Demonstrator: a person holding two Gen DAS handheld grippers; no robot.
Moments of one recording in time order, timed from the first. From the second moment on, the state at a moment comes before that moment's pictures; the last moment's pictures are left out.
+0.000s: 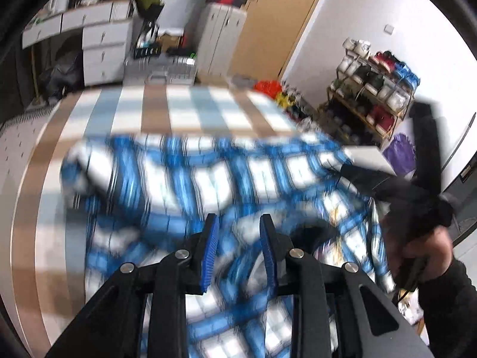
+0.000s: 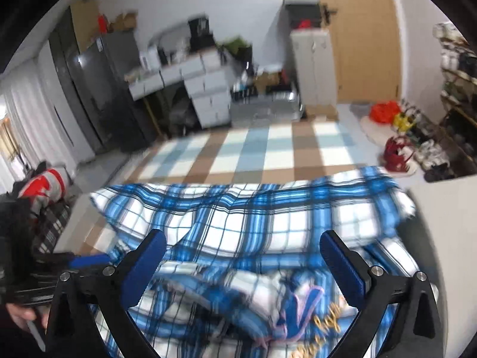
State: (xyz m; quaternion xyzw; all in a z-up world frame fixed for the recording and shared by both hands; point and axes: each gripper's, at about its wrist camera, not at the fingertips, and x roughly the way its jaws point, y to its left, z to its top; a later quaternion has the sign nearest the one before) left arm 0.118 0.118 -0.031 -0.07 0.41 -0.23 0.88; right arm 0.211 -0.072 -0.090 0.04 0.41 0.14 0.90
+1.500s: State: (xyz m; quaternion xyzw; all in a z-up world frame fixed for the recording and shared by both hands) left arm 0.148 0.169 -0.090 -0.14 0.52 -0.26 0.80; right arm 0.267 -0.124 -0.137 -0.11 0.55 0.12 0.82
